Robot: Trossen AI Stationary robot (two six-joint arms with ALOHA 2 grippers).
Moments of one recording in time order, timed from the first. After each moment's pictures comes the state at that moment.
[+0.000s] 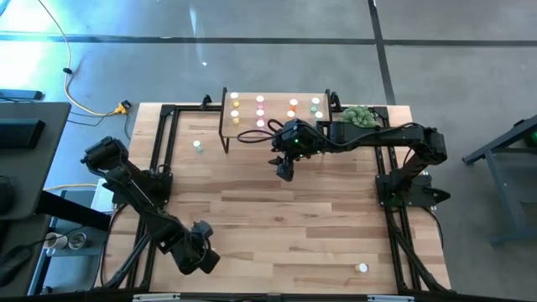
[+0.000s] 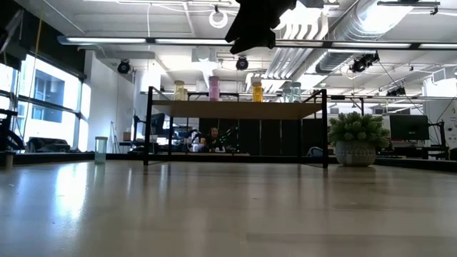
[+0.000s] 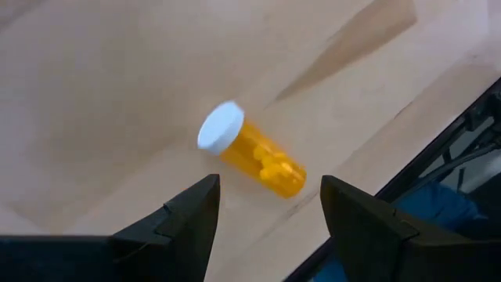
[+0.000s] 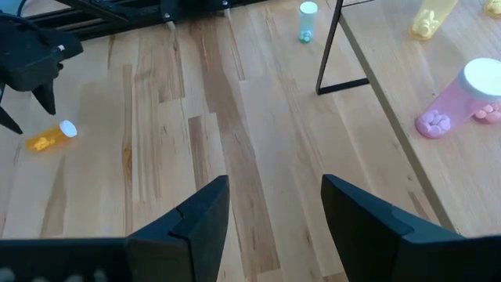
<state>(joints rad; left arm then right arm) -0.76 1.56 0.86 -0.46 -0.15 -1.82 -0.08 1.64 1.49 -0.59 0.01 0.13</state>
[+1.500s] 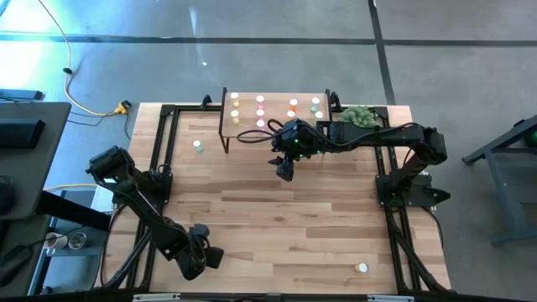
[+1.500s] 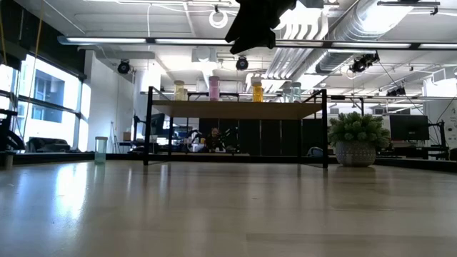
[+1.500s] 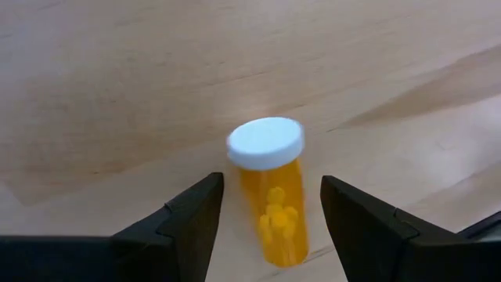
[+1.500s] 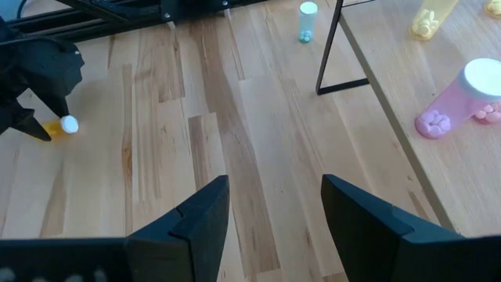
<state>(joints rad) -0.78 1.69 0.86 -0.44 -0.13 -2.17 -0.08 1.64 1.49 -0.59 0.01 0.13</state>
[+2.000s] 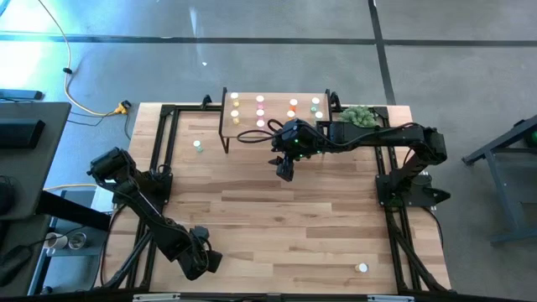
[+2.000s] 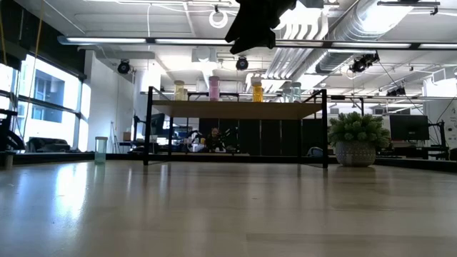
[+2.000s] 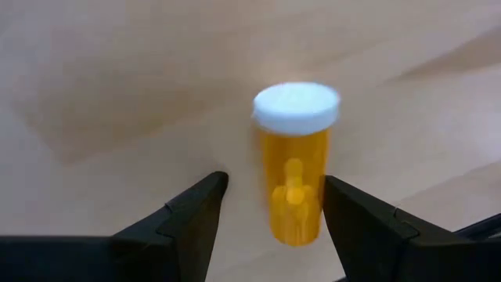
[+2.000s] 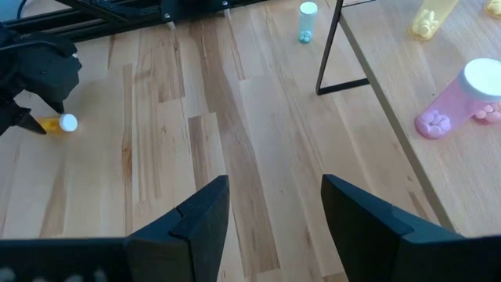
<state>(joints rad) -0.78 1.70 0.89 -0.49 0.02 -2.12 -0.08 1.64 1.49 -0.59 0.01 0.13</state>
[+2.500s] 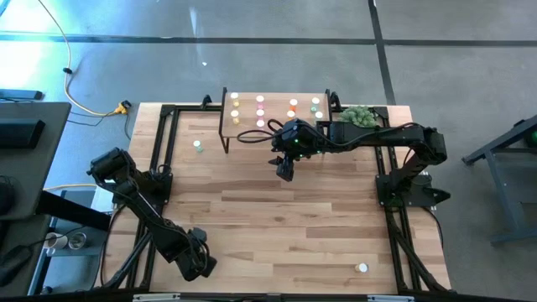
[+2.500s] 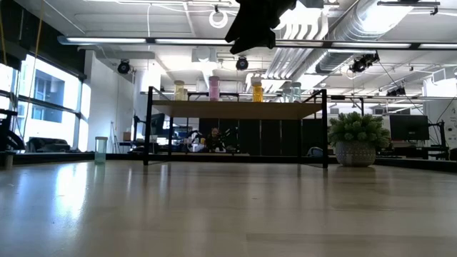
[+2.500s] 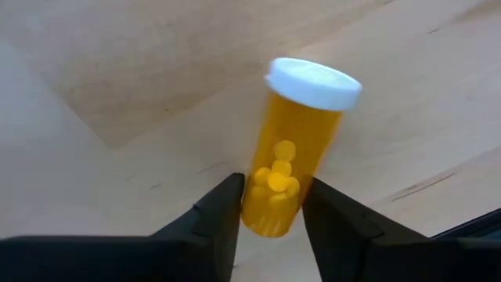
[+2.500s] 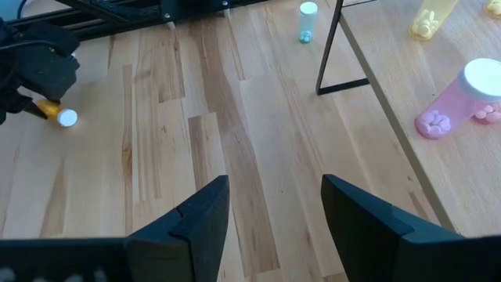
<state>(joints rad) -0.79 1.70 0.89 -0.52 0.08 -2.00 -0.08 1.64 1.49 -0.59 0.01 0.13</state>
